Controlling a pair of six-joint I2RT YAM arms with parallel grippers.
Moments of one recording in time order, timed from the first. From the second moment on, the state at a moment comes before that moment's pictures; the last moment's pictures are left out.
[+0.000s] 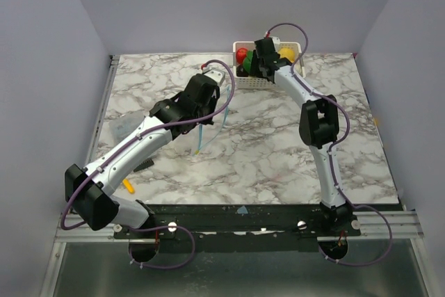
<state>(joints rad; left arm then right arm) -0.70 1.38 1.34 -0.68 -0.24 -0.22 0.38 2.43 2.19 -0.47 0.32 0.40</state>
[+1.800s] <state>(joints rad) -0.69 1.38 1.34 -0.68 -0.22 -0.21 0.44 2.18 1.99 -0.43 0.05 0.21</state>
